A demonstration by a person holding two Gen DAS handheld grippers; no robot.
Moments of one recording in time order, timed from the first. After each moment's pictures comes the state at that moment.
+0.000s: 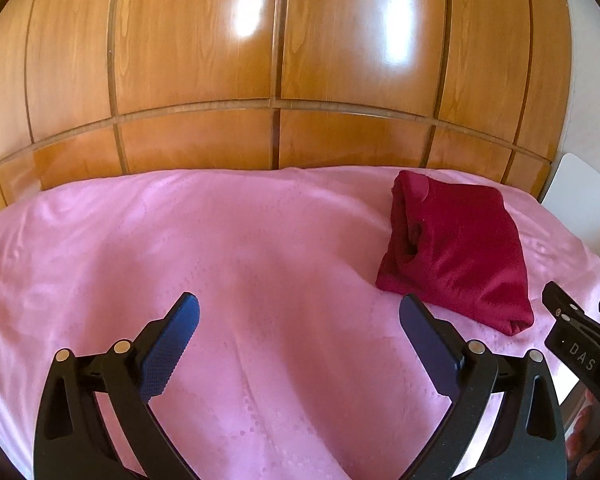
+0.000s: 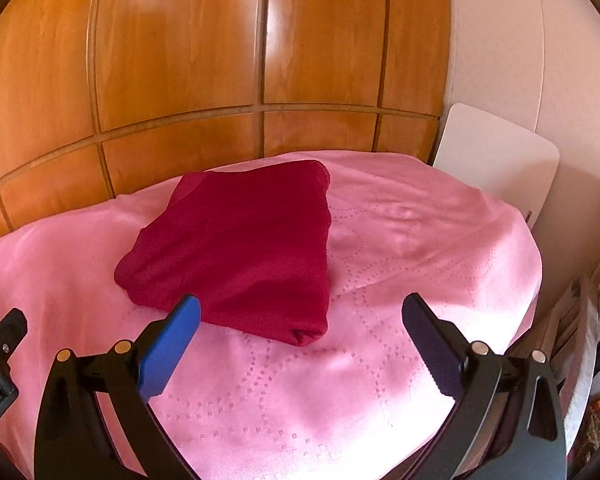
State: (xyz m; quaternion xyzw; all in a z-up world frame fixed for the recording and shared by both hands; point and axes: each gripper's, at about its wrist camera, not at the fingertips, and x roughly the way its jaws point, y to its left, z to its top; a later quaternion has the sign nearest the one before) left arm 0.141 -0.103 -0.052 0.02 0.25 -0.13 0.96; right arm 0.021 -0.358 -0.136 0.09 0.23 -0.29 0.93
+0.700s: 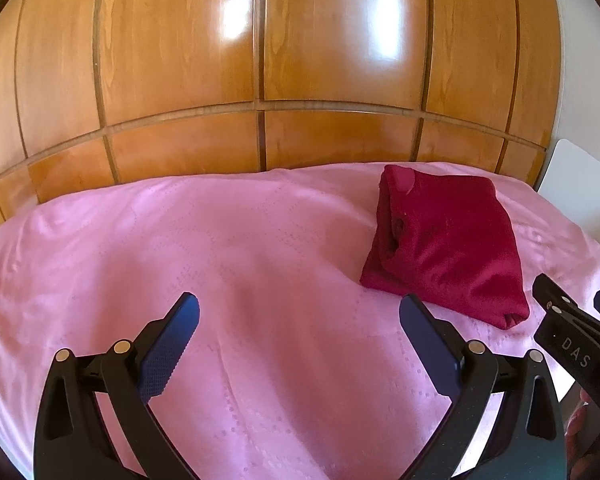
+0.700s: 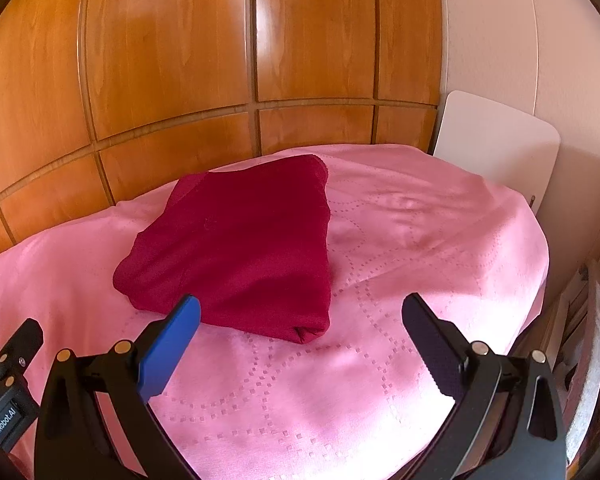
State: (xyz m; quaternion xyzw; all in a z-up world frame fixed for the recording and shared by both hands) left arm 0.136 -0.120 -0.051 0.04 0.25 -0.14 0.96; right arm 0.024 -0.369 -0.138 0.12 0.22 -0.28 0.93
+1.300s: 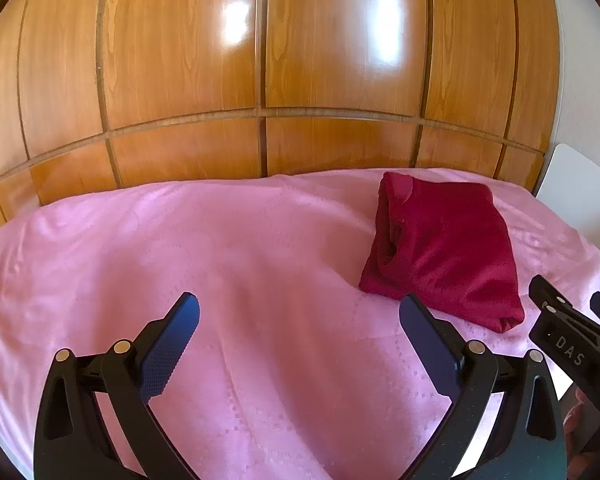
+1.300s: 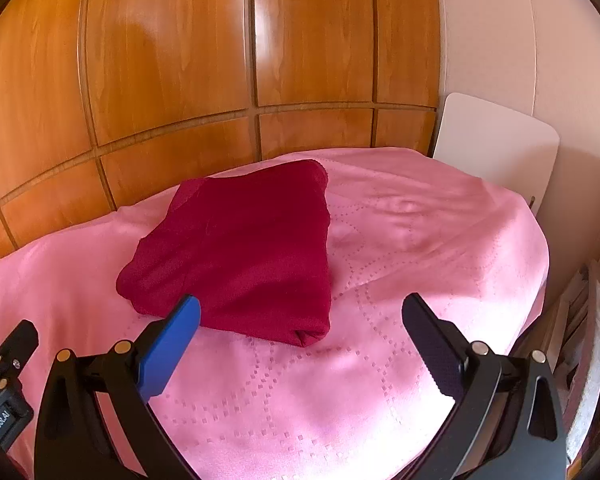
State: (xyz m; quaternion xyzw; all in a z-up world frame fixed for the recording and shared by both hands) left arm 0.132 -0.118 -0.044 0.04 0.24 -0.14 0.96; right arm 0.023 -0.371 -0.136 0.13 0.22 -0.28 0.93
